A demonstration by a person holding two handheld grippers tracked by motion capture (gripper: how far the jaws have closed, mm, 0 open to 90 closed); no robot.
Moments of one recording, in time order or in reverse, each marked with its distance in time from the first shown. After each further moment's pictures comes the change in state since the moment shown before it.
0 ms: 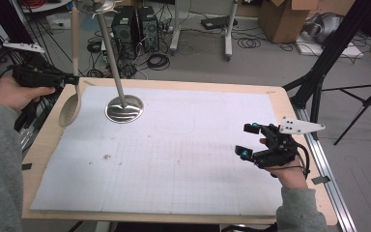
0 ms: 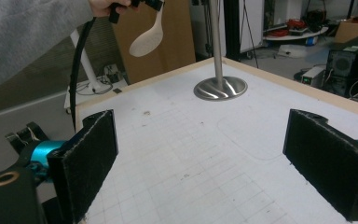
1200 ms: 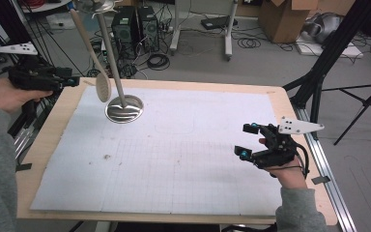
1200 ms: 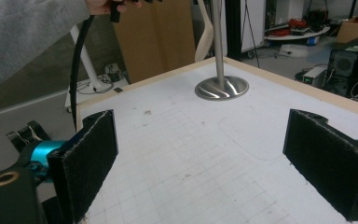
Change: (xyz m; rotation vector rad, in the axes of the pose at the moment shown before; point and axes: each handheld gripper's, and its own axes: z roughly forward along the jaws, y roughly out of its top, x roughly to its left) left arm -0.009 -0.005 -0.011 -0.132 -0.040 0.107; right arm 0.001 0.000 0.002 0.005 0.004 -0.001
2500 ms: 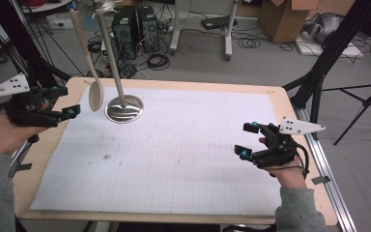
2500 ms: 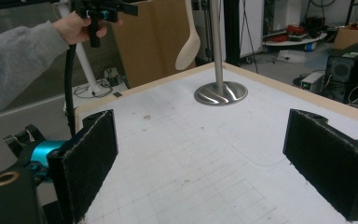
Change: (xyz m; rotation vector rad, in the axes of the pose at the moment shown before) left arm -0.070 -0.053 -0.023 -0.178 0.000 0.068; right arm 0.001 0.001 0.000 -0.025 -0.005 -0.010
